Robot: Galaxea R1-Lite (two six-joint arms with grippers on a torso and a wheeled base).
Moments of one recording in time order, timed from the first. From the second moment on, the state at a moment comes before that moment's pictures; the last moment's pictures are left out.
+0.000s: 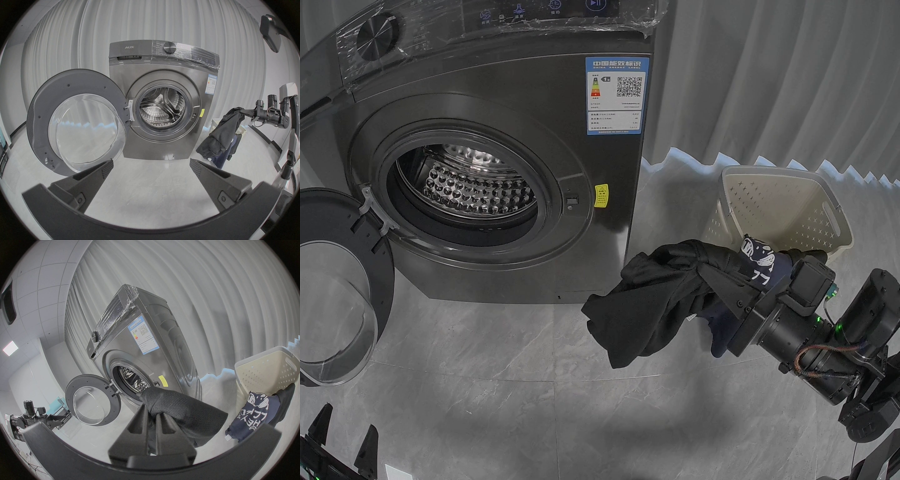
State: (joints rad) left arm -0.01 0.02 -0.02 0.00 0.02 -0.05; right arm 0.76 1.64 -0.36 -1.47 -0.07 0.19
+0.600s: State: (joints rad) left arm -0.01 0.02 -0.02 0.00 0.02 -0.05; right arm 0.73 1.65 -0.36 -1.47 -0.08 0.20
